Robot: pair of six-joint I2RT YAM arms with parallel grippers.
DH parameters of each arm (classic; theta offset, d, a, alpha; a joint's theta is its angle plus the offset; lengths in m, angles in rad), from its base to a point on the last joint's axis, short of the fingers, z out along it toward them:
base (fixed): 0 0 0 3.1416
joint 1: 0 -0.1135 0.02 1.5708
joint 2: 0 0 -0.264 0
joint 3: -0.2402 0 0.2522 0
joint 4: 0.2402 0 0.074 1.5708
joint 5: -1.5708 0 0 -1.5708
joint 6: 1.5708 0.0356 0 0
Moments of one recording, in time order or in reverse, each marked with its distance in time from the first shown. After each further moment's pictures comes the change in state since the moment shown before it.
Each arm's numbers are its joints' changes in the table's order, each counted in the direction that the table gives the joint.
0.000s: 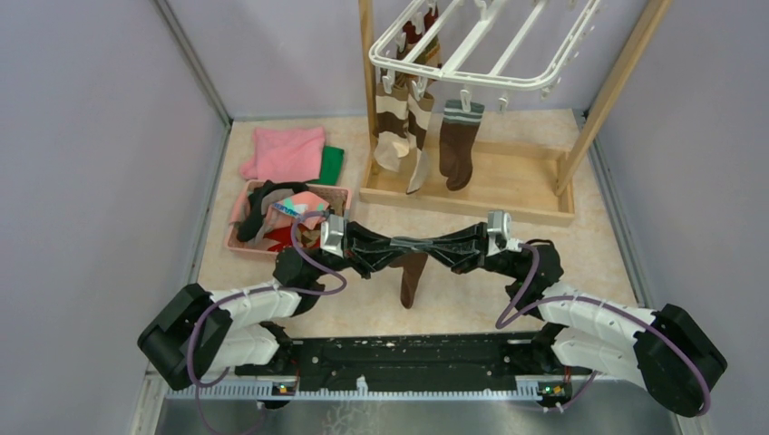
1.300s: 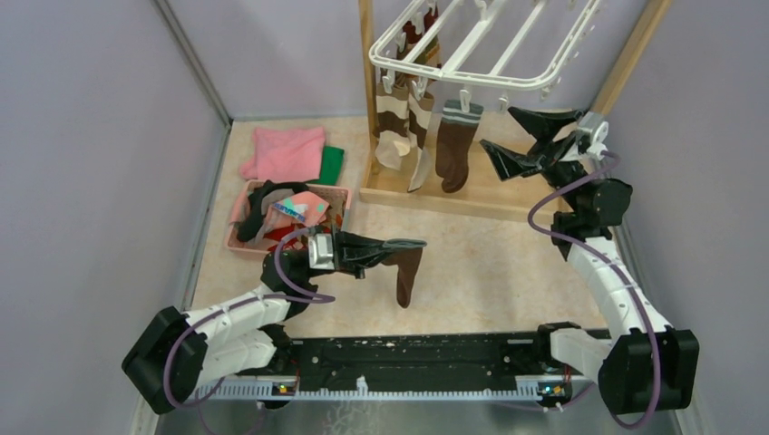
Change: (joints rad) left arm 0.000 -0.159 -0.025 0.101 -0.056 0.243; right arm 0.656 0.062 -0.449 0.182 0.058 0.182
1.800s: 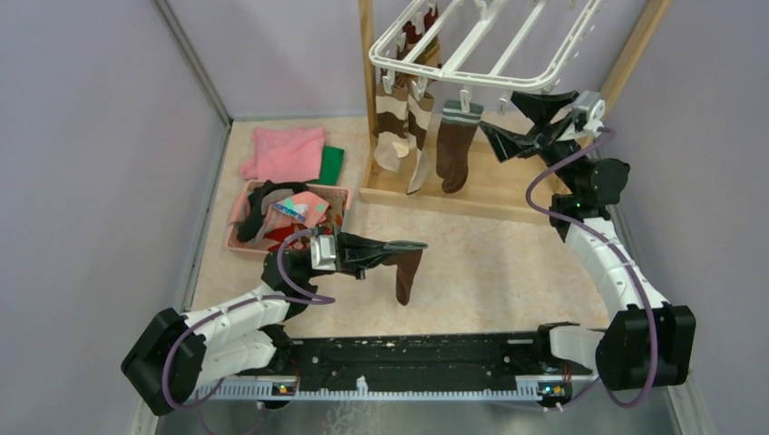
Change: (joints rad) left arm 0.000 -0.010 0.000 0.047 -0.015 0.037; right arm 0.000 0.112 -0.138 0.032 0.018 -0.023
